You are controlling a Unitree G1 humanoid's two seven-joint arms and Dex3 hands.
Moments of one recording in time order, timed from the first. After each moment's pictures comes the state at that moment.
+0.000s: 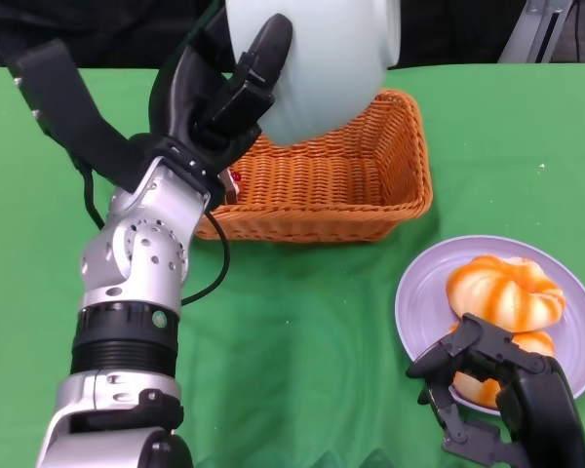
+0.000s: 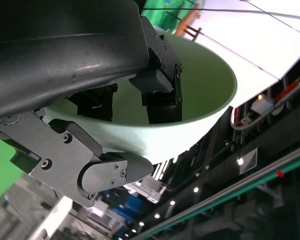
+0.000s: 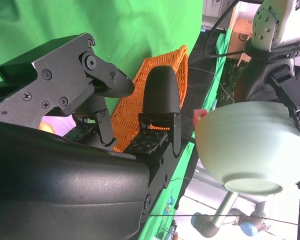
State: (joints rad) left arm -0.81 -0.16 0.30 0.52 -0.61 0.26 -0.29; right arm 0.16 0.03 0.10 0.21 -0.14 -0.72 0.02
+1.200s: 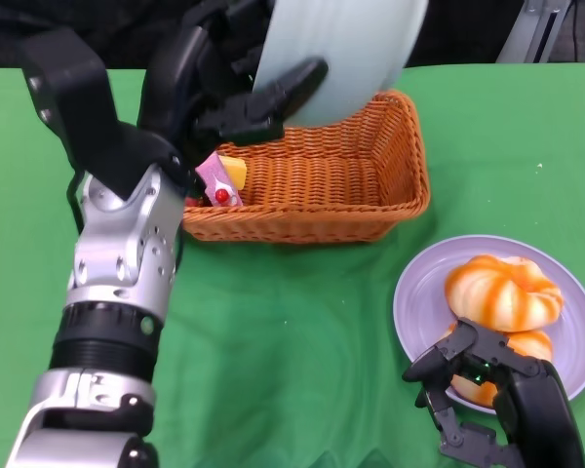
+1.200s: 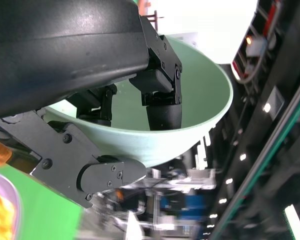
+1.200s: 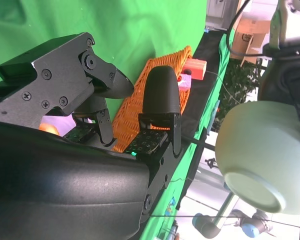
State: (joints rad) left arm -0.78 -0.04 0.11 0.59 -0.27 -0.27 -0.52; right arm 0.15 0.03 0.10 0.24 -0.16 -0.74 0.00
